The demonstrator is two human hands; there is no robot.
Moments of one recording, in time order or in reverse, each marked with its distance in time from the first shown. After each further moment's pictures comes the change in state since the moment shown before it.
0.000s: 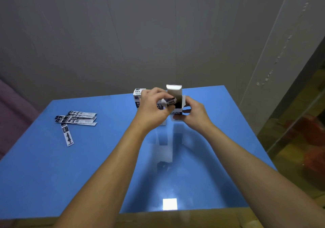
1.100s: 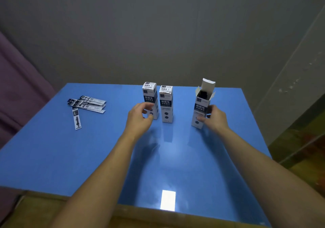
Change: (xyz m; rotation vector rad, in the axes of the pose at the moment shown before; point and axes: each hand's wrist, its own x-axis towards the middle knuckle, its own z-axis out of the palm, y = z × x) left_hand -0.024 -0.096 0.010 0.071 0.151 -0.339; right_hand 0.031 0.076 -0.022 -0.265 -0.022 0.394
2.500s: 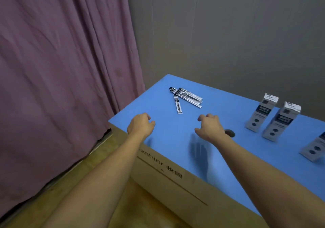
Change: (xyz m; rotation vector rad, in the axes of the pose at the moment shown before) left_hand -0.147 -0.208 -0.301 0.416 0.150 -0.636; right_hand -0.184 -0.254 0.273 -0.681 -0.343 -0.544
